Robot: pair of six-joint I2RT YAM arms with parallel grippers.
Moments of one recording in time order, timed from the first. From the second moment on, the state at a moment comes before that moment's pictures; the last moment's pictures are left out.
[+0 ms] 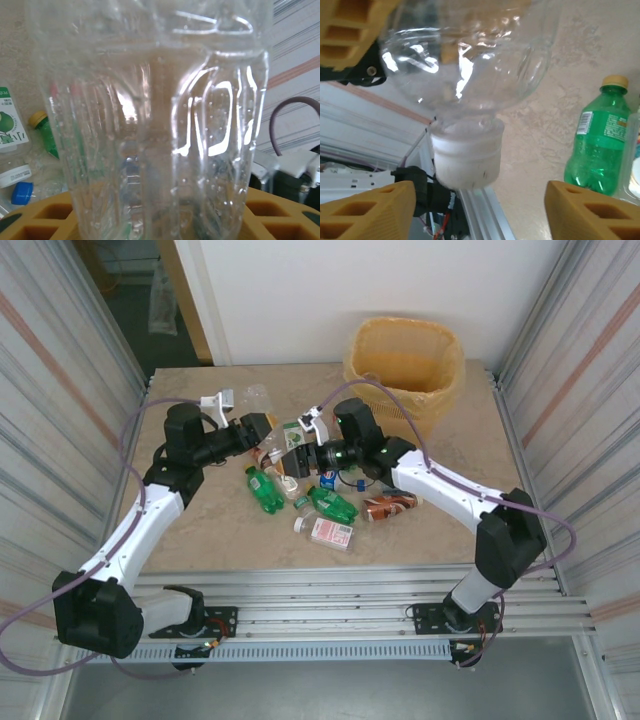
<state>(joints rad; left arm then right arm) -0.25 1.19 0.96 -0.04 0.62 -0.76 0.73 1.62 1.30 -0.17 -0.69 0.51</state>
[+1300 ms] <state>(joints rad) -0.29 1.19 0.96 -0.03 0.63 -0.81 0.74 1.66 1.32 -0.11 -0.66 0.56</state>
